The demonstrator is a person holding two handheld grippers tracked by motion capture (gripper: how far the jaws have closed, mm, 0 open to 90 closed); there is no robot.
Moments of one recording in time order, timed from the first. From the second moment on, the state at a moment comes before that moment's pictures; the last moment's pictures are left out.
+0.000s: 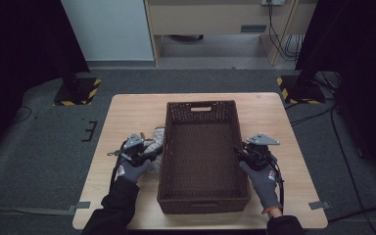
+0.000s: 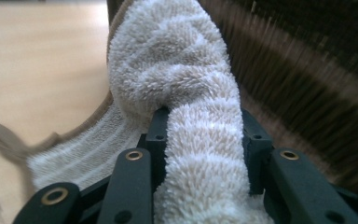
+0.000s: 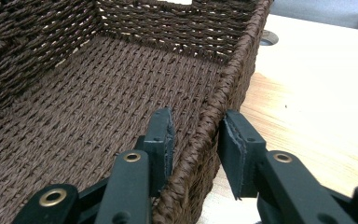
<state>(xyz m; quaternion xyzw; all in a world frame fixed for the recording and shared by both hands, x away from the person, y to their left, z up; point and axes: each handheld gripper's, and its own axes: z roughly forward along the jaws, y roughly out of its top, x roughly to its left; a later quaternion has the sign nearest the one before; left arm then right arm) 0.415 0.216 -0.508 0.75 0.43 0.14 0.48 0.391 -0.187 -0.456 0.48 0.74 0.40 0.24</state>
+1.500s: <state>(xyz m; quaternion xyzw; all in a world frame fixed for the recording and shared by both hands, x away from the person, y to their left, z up) 0.369 0.228 -0.464 0.72 0.37 0.17 0.56 0.401 -0.182 -0.456 0.49 0.74 0.40 0.25</state>
